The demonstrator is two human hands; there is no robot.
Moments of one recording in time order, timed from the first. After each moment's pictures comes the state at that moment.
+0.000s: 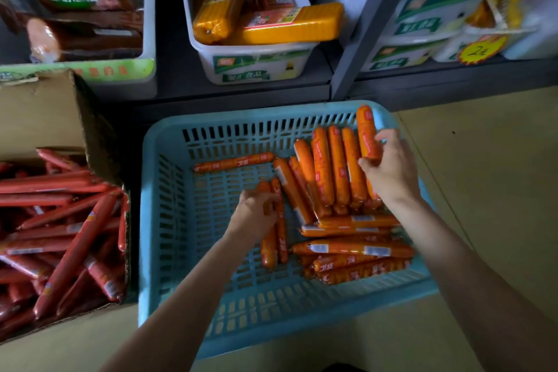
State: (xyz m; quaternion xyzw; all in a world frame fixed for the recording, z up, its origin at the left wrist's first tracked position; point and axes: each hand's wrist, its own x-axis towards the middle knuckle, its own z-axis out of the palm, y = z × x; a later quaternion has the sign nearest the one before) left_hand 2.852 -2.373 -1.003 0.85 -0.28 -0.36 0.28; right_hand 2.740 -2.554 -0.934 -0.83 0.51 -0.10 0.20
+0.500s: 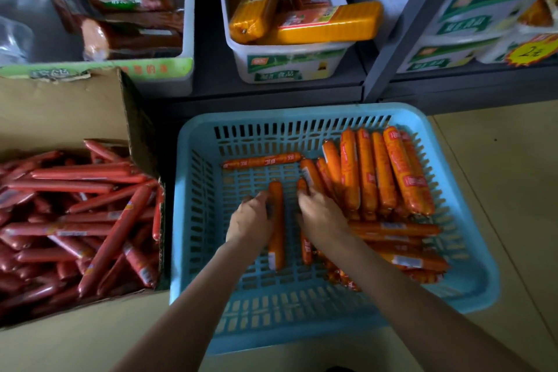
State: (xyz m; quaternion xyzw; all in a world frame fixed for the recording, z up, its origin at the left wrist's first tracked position) left_hand 2.865 -2.343 -1.002 0.91 -0.24 -0.29 0.19; right_hand 2.795 -2.451 -0.986 -0.93 0.26 0.20 0.19
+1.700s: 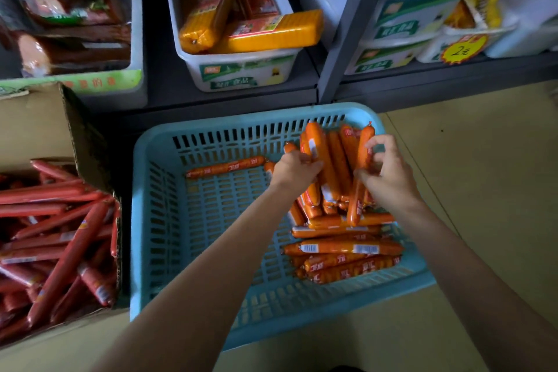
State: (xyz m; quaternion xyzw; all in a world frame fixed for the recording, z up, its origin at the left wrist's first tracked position) left_hand 2.842 -2.463 -0.958 0.77 -0.20 -0.41 0.44; right_hand 2.713 -2.547 -0.922 -0.80 0.45 -0.15 0.36
